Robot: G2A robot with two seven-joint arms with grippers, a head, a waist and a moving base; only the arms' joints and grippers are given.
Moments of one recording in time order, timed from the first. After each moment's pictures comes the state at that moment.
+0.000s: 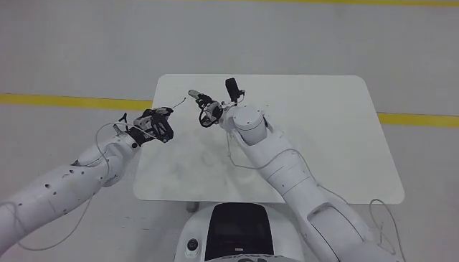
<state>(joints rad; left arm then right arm) 0.81 -0.50 -0.27 -1.55 1.48 0.27 0.21 -0.93 -1.74 1.03 -0.96 0.01 0.34 0.39</state>
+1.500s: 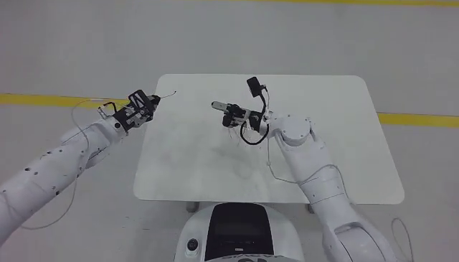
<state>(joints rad) 0.82 -0.52 -0.46 -1.39 1.18 -0.12 0.28 -1.10 -1.57 1.28 -1.19 -0.15 -0.13 0.94</state>
